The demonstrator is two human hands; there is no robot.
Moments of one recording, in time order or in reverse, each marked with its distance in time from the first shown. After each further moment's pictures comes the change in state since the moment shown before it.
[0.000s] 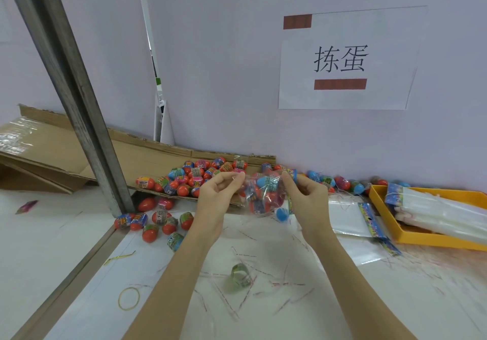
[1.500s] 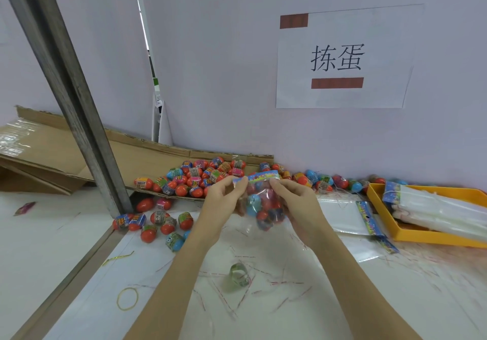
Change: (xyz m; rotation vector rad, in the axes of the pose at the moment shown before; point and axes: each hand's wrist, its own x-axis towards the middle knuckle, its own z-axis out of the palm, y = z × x) left_hand 0.000 -0.005 0.004 0.245 -0.081 -0.007; right_hand -0.002 -0.001 -0.002 0.223 -0.207 0.337
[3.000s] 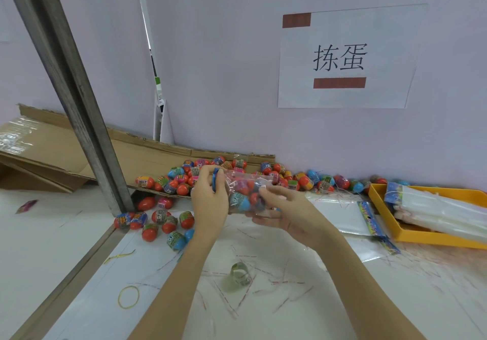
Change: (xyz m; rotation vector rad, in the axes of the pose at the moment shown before) left_hand 0.002 -0.005 -0.006 0.282 0.429 0.381; right_hand -0.007 -0.007 0.003 0.028 -0.312 0.243
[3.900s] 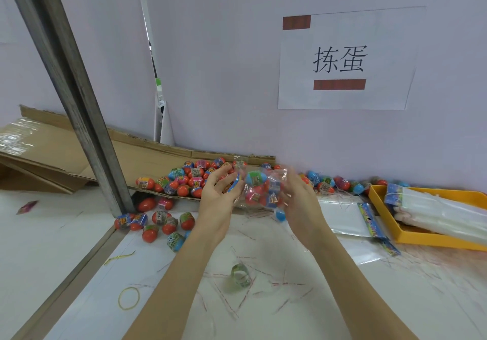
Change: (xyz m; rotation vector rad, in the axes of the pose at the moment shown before) left_hand 0.000 0.004 0.008 -0.539 -0.211 -0.537; right_hand 0.010 0.002 0.003 0.113 0.326 -0.230
